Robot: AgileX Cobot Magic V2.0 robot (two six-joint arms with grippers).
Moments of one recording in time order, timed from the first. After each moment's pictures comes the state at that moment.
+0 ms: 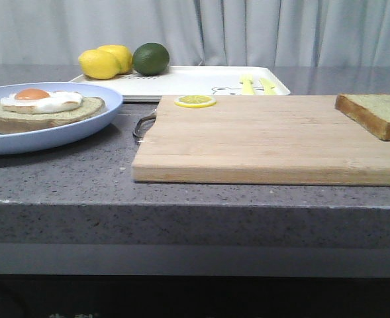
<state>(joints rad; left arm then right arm) -0.22 0.43 -0.70 -0.02 0.65 0.06 -0.59 1.71 -1.08 0.96 1.19 -0.62</state>
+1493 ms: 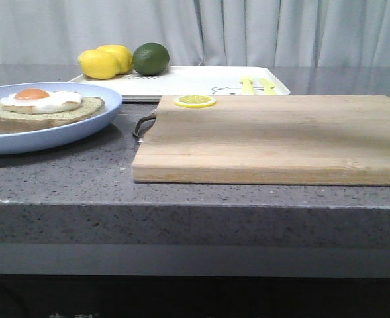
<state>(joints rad) -0.22 0.43 -0.70 -0.02 0.64 0.06 0.35 1.34 -1.07 1.55 0.70 -0.64</state>
